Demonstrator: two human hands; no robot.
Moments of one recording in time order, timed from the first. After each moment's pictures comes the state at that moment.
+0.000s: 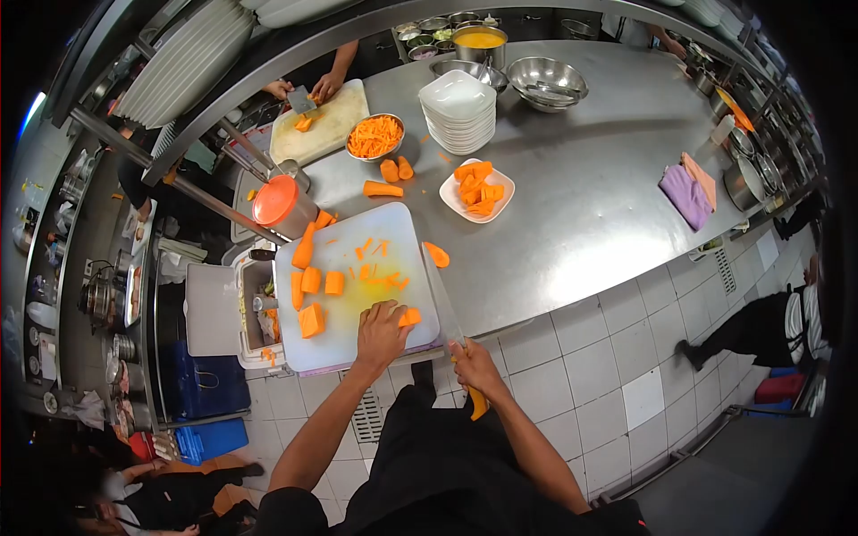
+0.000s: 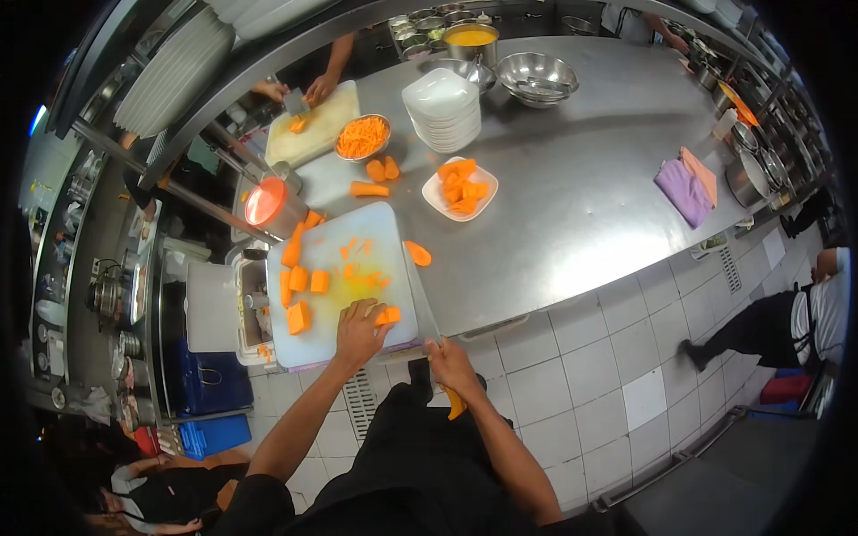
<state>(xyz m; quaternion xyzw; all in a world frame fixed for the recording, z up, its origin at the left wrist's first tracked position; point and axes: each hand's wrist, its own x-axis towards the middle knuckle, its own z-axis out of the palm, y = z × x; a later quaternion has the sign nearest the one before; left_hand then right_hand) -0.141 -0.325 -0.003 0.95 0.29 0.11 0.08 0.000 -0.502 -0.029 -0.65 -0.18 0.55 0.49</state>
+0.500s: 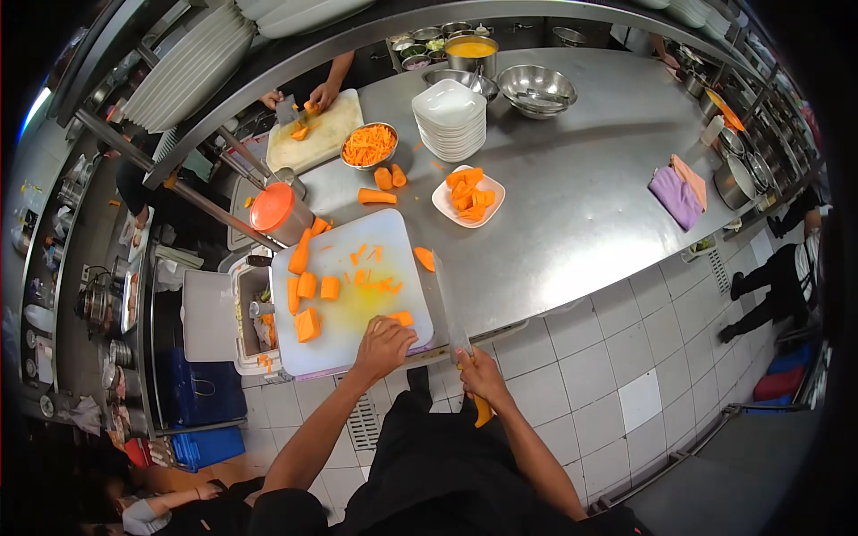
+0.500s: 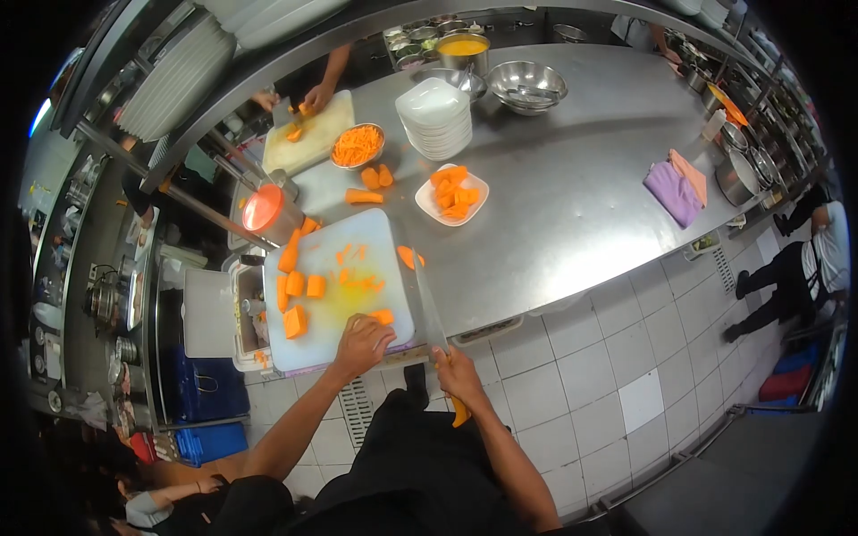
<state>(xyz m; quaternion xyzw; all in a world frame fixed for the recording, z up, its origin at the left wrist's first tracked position) -0.146 -0.336 0.002 0.96 0.13 0.22 0.13 0.005 -0.530 -0.014 -0.67 -0.17 0.53 0.49</state>
